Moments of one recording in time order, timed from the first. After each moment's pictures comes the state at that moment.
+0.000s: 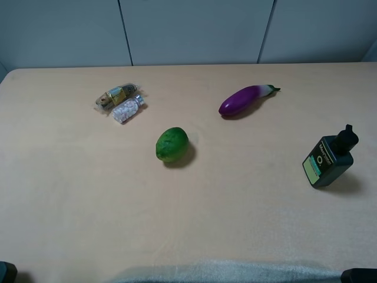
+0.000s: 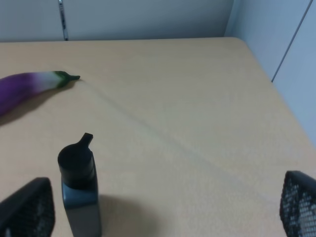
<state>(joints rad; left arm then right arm) 0.04 -0.01 -0.49 0.08 1.06 -0.02 -0.02 -0.01 -0.49 -0.08 1.03 0.00</state>
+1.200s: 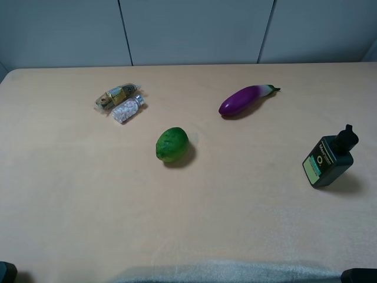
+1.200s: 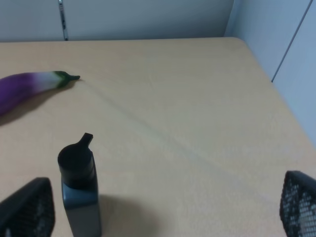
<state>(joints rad) 0.04 -0.01 -0.49 0.08 1.06 -0.02 -0.02 -0.01 -0.49 -0.08 1.03 0.00</state>
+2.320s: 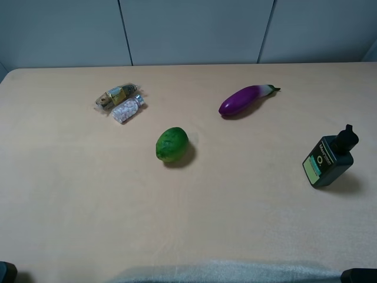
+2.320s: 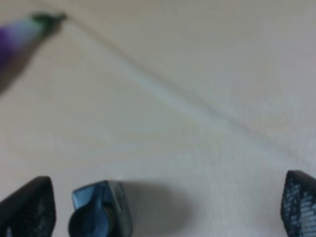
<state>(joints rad) 0.04 -0.01 -0.49 0.09 1.06 -0.02 -0.02 1.01 -0.86 -0.07 0.94 0.19</state>
